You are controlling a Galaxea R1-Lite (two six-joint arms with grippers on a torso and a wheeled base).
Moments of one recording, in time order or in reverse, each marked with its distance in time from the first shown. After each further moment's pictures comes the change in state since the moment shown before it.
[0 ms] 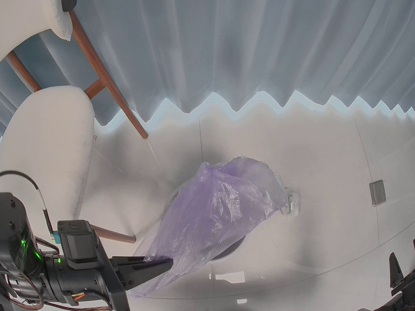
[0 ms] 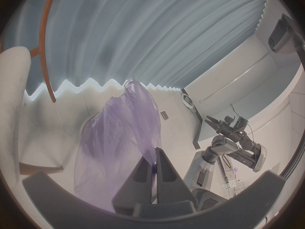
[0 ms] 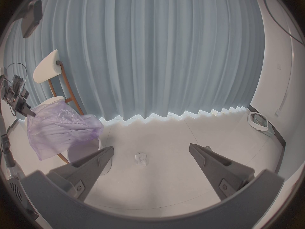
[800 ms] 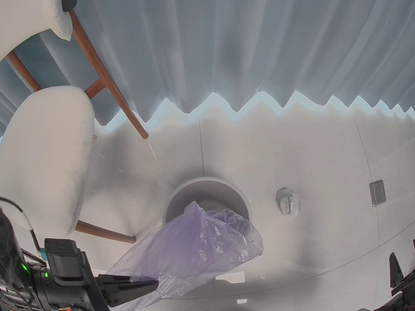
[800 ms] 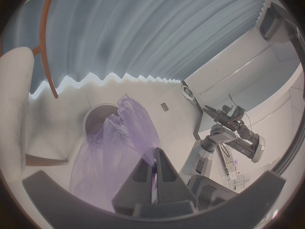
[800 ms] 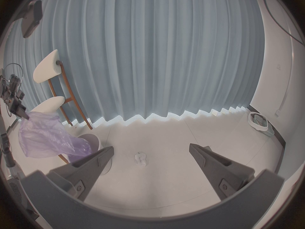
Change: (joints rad) left arm -0.076 -0.118 -0.004 0.204 0.058 0.002; right arm 0.001 0.000 0.000 0.000 0.000 -0.001
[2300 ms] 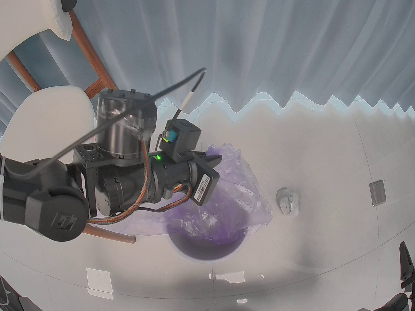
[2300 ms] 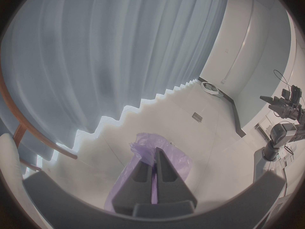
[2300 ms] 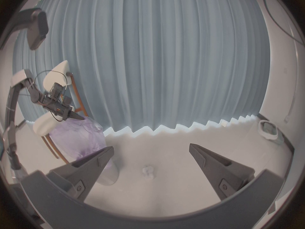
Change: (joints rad) left arm 0.234 0.639 -0.613 -0.144 0.047 0.474; right arm 0.048 0.054 -0.042 -0.125 0.030 -0.029
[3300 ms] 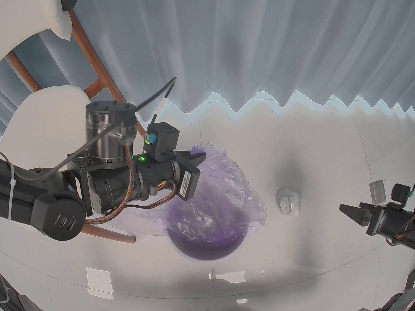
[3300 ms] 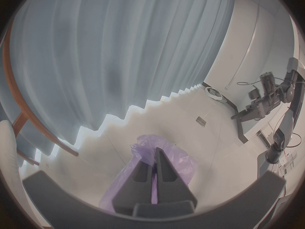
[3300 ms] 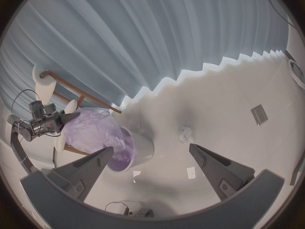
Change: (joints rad) left arm 0.098 0.010 0.099 -0.154 -0.069 -0.032; right arm 0.170 1.080 -0.222 -0.329 0.161 0.348
